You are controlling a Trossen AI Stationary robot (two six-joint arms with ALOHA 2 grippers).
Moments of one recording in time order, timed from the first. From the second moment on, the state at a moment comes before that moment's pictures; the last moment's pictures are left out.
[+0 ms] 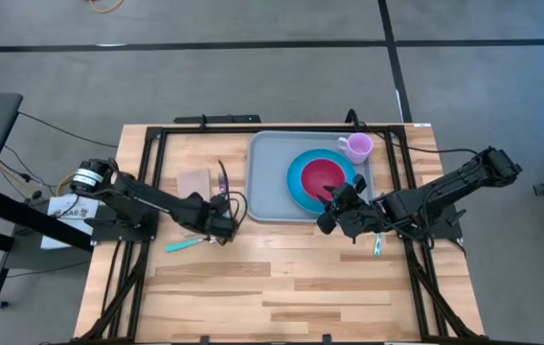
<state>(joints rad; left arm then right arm) -0.19 1.59 0.86 -0.80 -0.38 -0.97 0.35 1.23 0.79 -0.38 0.89 0.60</state>
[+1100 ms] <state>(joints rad) -0.12 1.59 0.79 -0.74 -0.34 -1.04 0.35 1.23 0.79 -0.38 0.89 0.59</state>
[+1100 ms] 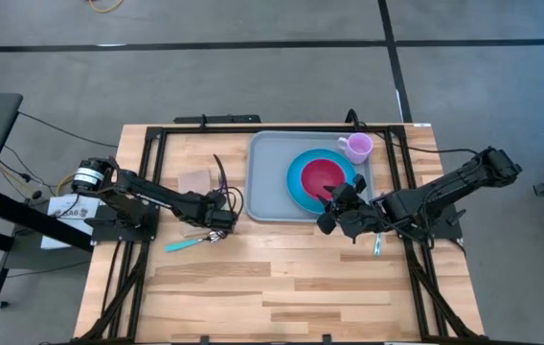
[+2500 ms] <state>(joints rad) -0.23 1.59 0.71 -0.69 -0.35 -1.14 0.35 1.23 0.79 -0.38 0.89 0.59</state>
